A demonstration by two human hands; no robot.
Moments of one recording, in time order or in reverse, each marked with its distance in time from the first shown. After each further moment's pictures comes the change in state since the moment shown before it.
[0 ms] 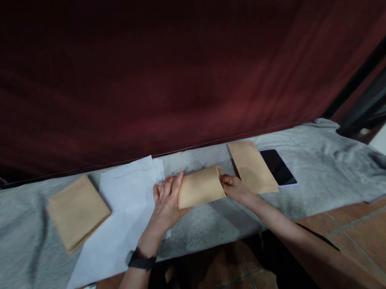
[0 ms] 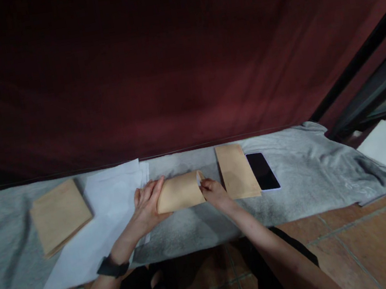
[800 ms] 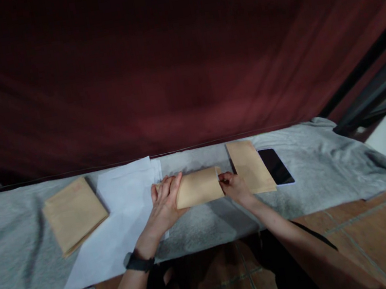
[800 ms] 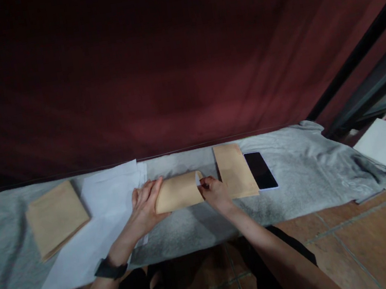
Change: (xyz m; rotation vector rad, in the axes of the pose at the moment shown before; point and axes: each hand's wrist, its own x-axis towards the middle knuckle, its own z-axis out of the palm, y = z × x) left_hand 0.001 0.002 -0.002 0.041 0.018 0.035; right_hand -0.003 -0.001 -0.001 -0.202 0.209 -0.004
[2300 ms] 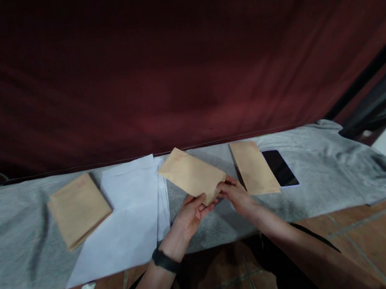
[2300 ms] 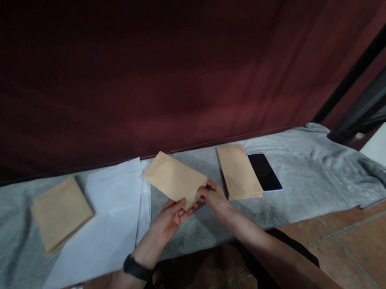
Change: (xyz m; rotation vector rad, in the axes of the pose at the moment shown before) left_hand 0.006 0.077 0.028 -1.949 -0.090 -0.867; right_hand -0.018 -0.029 0.021 0.937 -0.079 0.363
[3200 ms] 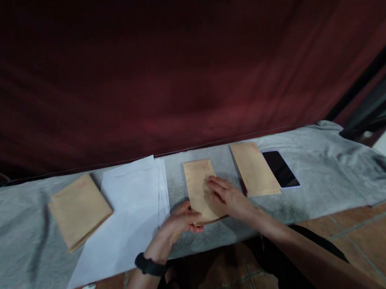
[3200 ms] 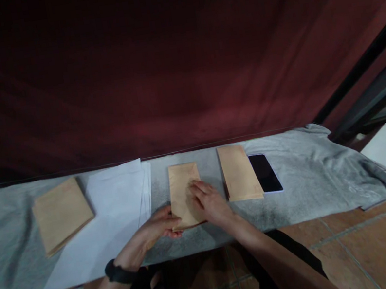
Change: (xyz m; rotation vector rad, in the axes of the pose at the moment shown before) left_hand -0.019 0.027 -0.036 0.610 -0.134 -0.149; right_hand -0.001 0.006 -0.023 -1.327 -0.308 -0.713
